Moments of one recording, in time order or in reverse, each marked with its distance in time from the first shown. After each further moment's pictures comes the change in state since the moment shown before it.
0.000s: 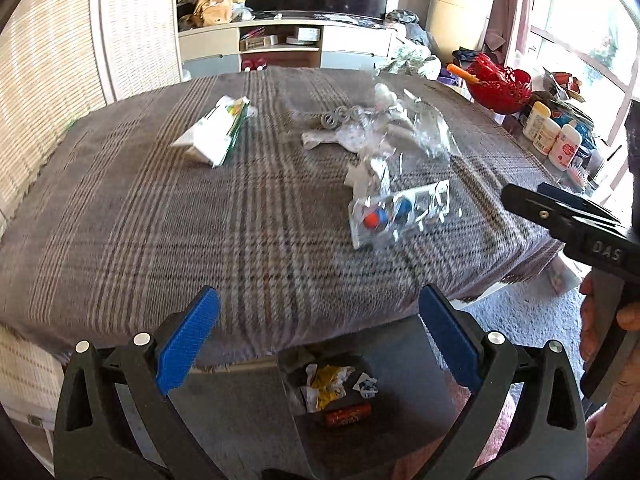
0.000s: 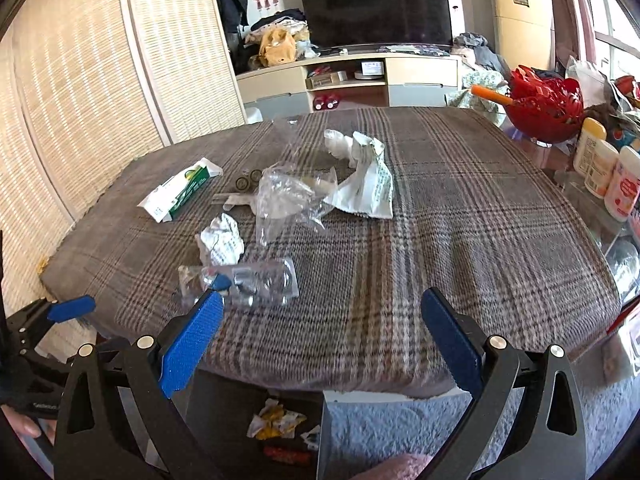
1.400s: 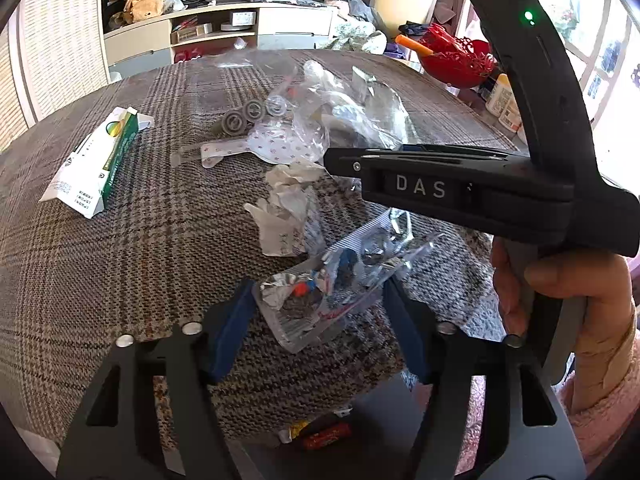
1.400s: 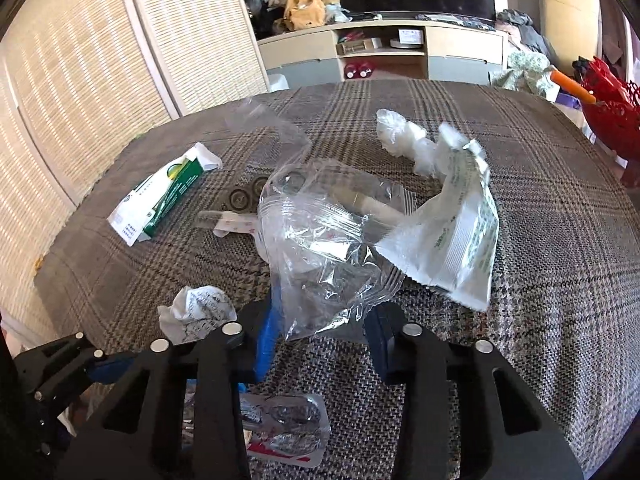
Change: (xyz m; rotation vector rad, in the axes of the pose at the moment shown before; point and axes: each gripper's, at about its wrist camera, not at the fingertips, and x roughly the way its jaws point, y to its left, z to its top) left arm 0.077 -0.038 0.036 0.113 0.069 -0.184; right arm 0.107 0.019 0.047 -0.048 0.131 0.106
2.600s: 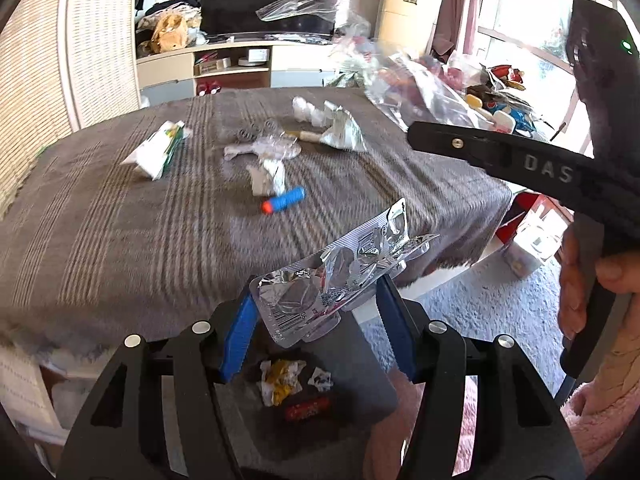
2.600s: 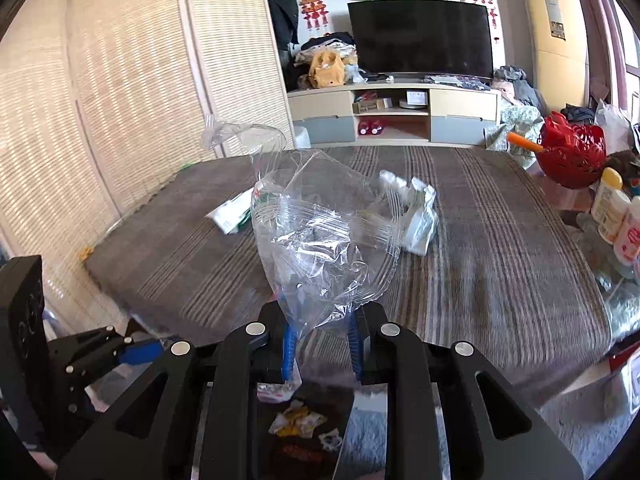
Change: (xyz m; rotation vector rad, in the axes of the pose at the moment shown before) left arm -0.108 -0.054 -0.082 -0.027 -0.137 0.071; right arm -0.166 0.029 -0.075 -0.063 -0.195 0.025
